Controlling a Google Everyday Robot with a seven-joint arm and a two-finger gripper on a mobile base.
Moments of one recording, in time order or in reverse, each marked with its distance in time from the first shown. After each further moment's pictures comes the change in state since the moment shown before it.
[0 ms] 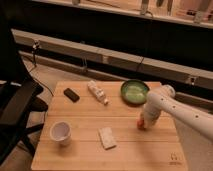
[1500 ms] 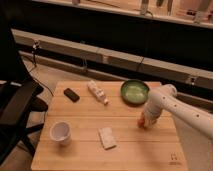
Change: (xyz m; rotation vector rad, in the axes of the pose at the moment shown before) arm 0.009 -0.006 0.001 0.011 -0.018 0.051
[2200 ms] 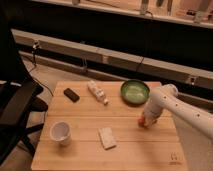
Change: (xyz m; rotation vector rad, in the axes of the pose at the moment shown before) arm 0.006 -0.003 0.000 0.008 -0.012 0.029
